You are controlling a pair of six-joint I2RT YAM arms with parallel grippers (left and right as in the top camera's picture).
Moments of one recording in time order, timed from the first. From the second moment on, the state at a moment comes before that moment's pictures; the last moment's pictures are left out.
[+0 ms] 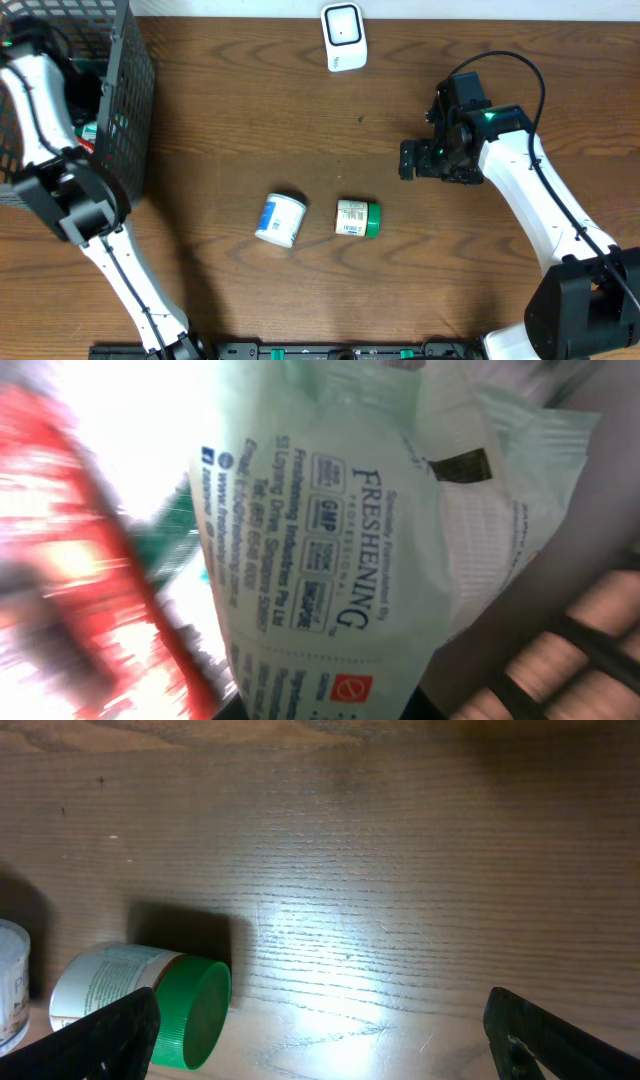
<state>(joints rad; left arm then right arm) 0.46 2.49 2.45 -1.34 0.07 -0.25 0.23 1.68 1.33 -1.02 -0.11 0.28</state>
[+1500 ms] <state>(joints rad) -0.44 2.35 2.14 -1.39 0.14 -0.32 0.23 1.68 1.33 -1.02 -0.11 0.28</state>
